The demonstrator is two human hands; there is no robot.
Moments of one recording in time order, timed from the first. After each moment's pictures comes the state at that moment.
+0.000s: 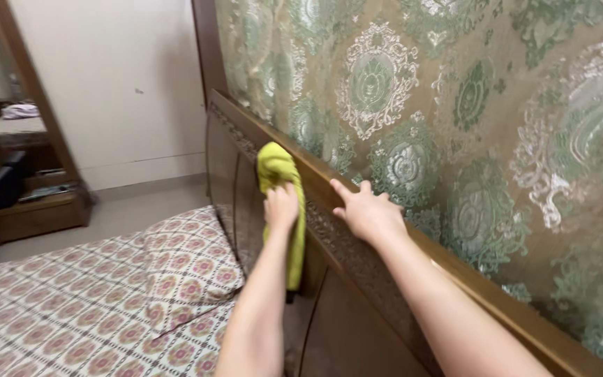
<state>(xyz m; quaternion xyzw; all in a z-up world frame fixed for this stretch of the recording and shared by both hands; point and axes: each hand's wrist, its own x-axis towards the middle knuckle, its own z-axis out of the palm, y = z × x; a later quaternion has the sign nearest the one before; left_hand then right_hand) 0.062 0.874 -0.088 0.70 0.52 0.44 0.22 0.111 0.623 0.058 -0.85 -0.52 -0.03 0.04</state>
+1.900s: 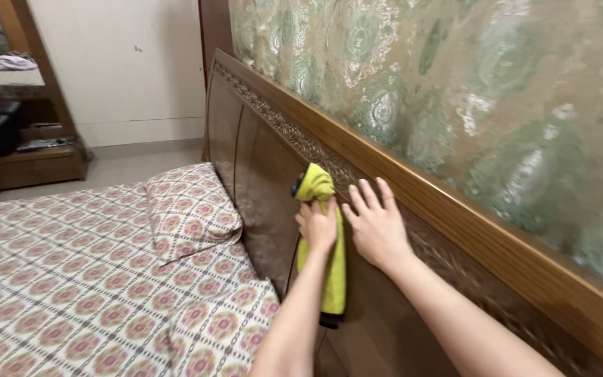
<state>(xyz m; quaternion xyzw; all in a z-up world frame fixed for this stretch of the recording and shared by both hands) 0.043 0.598 -0.195 0.67 0.50 0.47 0.28 0.057 0.423 -0.054 -0.66 -0.63 -0.39 -0.11</state>
